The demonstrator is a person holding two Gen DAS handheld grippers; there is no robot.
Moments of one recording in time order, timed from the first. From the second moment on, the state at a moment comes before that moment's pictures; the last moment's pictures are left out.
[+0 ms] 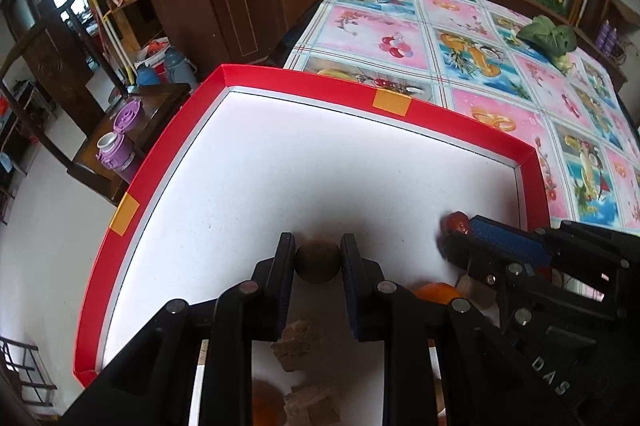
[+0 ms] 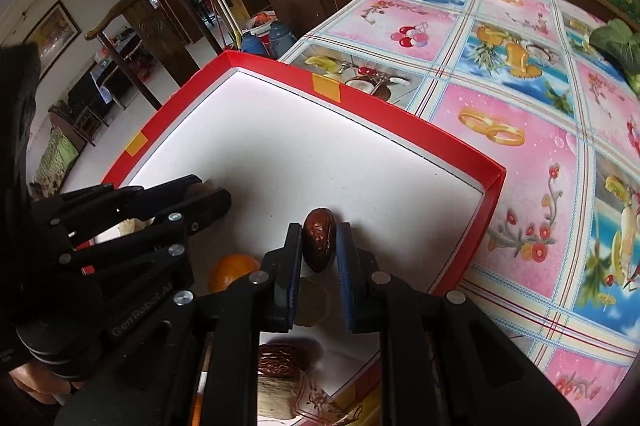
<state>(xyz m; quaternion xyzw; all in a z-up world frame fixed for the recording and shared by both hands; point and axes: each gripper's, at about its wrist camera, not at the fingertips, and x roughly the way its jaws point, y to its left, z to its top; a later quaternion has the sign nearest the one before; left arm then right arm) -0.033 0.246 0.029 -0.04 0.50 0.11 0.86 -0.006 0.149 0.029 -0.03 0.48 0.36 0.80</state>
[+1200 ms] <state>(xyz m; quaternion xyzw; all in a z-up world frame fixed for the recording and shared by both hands) -0.197 0.142 0.160 0.00 0.20 0.21 0.96 -0.146 -0.062 0.128 0.03 0.23 0.31 0.92</state>
